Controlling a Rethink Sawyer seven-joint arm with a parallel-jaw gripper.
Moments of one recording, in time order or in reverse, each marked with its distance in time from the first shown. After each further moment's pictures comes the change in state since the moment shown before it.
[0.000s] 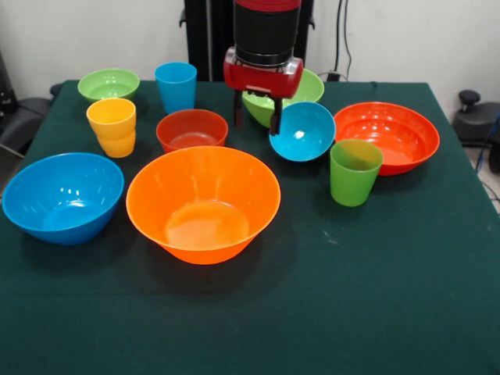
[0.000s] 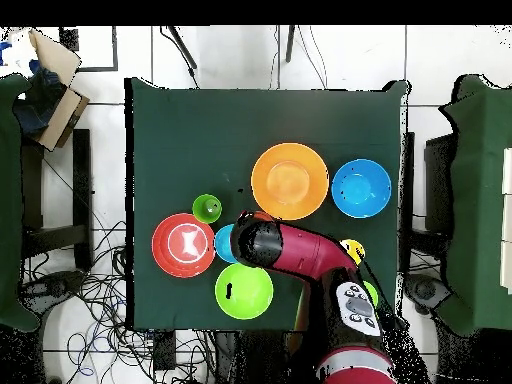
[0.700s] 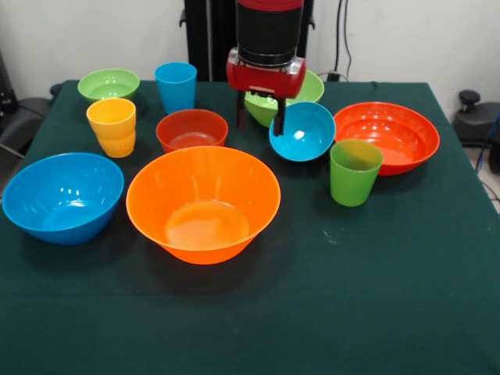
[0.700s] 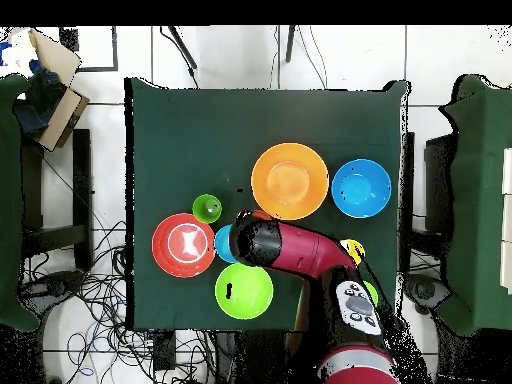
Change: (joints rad) arm -0.008 -0.007 0.019 0.000 -0.008 0.000 0.000
